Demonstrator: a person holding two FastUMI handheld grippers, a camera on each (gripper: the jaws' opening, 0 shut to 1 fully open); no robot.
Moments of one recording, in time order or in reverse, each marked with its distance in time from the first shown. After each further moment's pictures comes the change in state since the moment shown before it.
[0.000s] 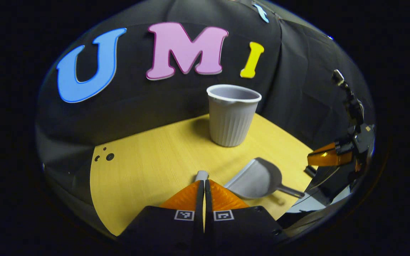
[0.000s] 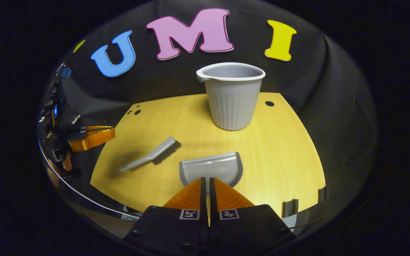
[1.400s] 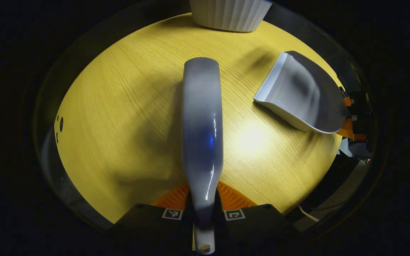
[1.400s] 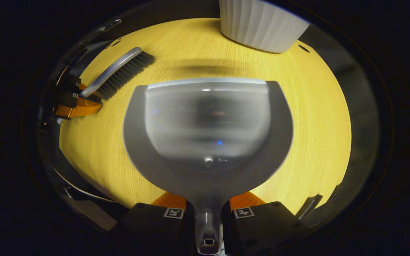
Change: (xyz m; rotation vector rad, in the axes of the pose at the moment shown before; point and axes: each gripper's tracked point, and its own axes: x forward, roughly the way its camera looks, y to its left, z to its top) left arm 0.146 0.056 -0.227 0.237 0.912 -0.076; right arm 0.148 -0.037 -0.183 -0.099 0.652 -0.050
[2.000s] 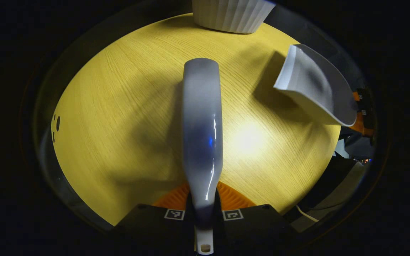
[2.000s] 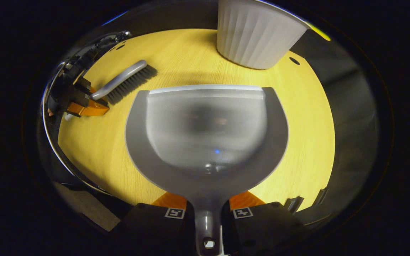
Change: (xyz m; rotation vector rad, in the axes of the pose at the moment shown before) left arm -0.002 0.000 0.002 -0.011 -0.013 -0.041; right arm -0.029 -0.015 0.011 -0.061 -0.079 -0.078
